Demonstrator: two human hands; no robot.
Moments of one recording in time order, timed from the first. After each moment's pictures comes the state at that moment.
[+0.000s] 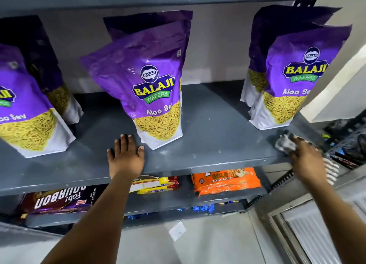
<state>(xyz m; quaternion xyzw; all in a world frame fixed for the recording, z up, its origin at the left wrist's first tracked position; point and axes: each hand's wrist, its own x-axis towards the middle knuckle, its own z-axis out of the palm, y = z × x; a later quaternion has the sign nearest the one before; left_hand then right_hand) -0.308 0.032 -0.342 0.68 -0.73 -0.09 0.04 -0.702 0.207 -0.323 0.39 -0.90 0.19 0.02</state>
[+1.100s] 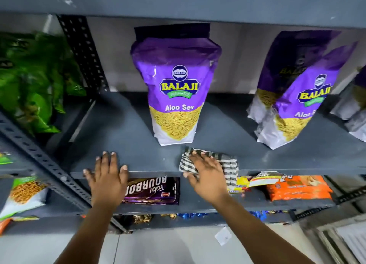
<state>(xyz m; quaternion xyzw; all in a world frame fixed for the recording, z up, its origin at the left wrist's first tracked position) 0.100 -0.007 -0.361 0.71 -0.68 -0.08 0.13 -0.152 0.052 -0.344 0.68 -0.71 0.17 0.04</state>
